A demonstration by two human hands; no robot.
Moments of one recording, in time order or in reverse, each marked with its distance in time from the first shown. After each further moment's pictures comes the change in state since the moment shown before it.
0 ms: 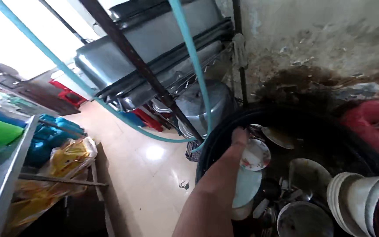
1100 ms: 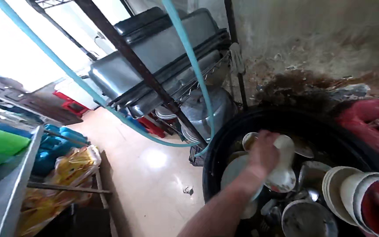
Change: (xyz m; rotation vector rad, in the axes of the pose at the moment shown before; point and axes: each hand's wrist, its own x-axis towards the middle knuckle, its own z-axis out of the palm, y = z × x) left_hand -0.126 0.038 -0.016 -0.073 0.017 0.544; right_hand 0.018 0.016 -0.041 0.077 -0.156 -0.038
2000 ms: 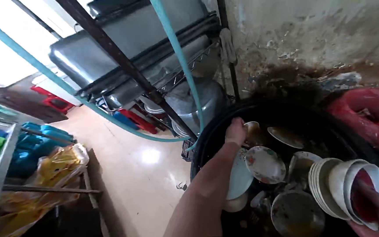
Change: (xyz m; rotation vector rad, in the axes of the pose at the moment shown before) left_hand 0.077 -0.090 0.013 0.150 0.062 -0.328; right_hand 0.002 0.006 -0.006 0.043 0.031 0.079
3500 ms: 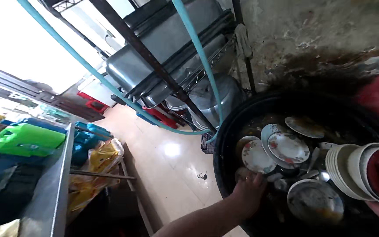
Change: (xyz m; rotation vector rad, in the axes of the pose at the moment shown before) left_hand -0.205 -0.062 -0.008 0.601 -0.747 0.300; right_hand 0.007 0.000 0.004 0.003 0.072 0.025
